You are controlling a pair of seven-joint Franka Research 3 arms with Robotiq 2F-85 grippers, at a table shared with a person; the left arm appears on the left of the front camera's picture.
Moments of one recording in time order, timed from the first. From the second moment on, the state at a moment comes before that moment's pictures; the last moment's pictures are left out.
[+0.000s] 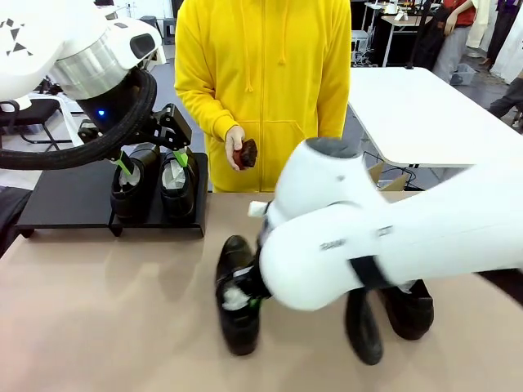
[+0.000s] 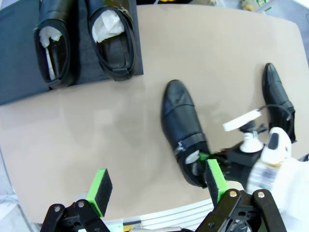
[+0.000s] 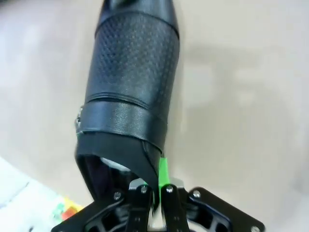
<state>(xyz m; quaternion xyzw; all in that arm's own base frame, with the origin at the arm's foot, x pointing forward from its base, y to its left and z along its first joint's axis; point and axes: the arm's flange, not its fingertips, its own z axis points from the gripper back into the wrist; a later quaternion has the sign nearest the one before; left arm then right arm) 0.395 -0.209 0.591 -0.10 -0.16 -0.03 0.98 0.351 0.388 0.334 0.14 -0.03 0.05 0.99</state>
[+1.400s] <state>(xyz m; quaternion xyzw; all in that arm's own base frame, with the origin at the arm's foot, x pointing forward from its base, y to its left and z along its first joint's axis) 0.395 -0.209 0.591 -0.10 -0.17 -0.03 0.98 0.309 0.398 0.366 0.15 -0.04 0.04 0.99</state>
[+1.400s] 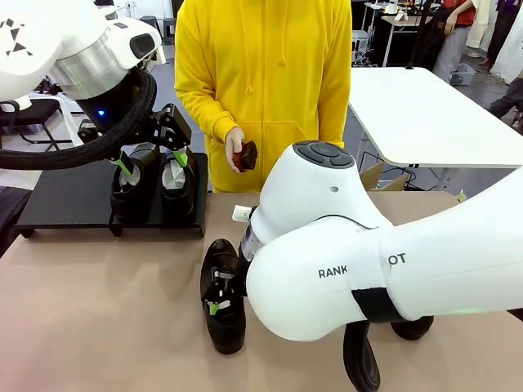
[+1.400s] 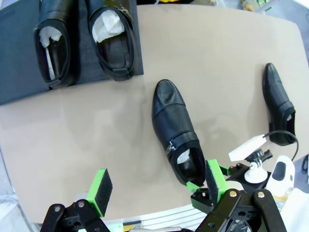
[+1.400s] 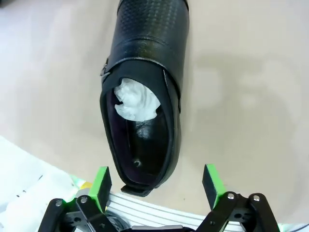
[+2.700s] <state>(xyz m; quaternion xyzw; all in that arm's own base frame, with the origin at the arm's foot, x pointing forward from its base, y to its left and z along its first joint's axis) 0.395 -0.209 0.591 -0.10 -0.17 -0.03 0.98 0.308 0.384 0.384 0.13 -0.08 0.04 0.99</state>
